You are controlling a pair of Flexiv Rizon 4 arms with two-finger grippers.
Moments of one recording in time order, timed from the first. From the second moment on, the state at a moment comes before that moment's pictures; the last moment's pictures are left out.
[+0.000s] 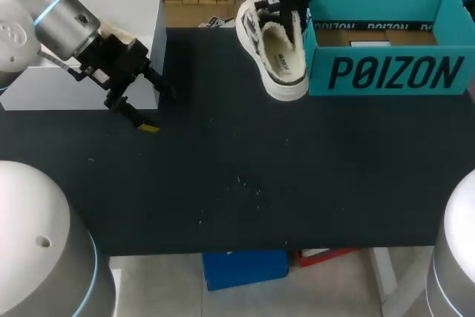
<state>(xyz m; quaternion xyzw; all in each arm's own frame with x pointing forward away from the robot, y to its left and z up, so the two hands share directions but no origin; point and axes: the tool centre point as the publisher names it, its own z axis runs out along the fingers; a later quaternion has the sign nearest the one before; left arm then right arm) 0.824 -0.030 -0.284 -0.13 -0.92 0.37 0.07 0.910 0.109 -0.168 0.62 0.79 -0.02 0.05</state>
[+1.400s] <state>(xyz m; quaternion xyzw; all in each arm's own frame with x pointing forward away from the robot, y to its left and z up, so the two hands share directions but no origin) 0.824 -0.030 -0.284 -0.13 -0.92 0.37 0.07 0.966 0.015 -0.136 0.31 0.94 -0.08 0.09</state>
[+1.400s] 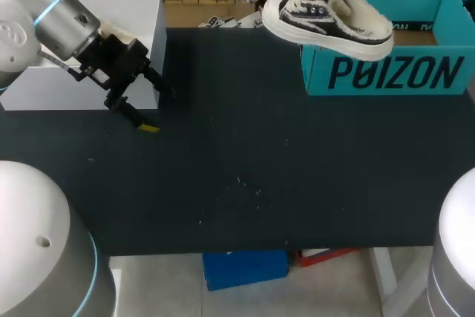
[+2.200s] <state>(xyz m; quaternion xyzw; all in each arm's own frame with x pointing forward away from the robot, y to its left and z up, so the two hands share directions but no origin) 0.824 -0.030 -0.284 -0.13 -0.92 0.37 0.07 1.062 -0.113 -0.157 0.08 0.99 -0.05 0.07</state>
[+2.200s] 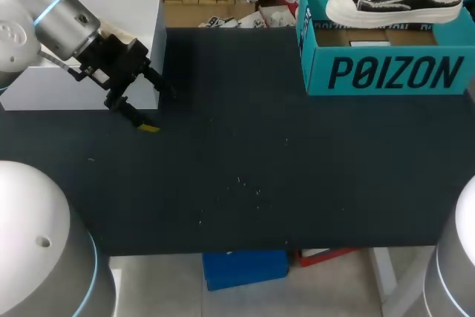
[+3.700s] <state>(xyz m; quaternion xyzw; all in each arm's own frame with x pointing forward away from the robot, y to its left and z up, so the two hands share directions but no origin) 0.824 -0.030 -0.284 -0.13 -0.92 0.37 0.07 1.134 -0.136 -0.257 0.09 0.99 -0.04 0.06</state>
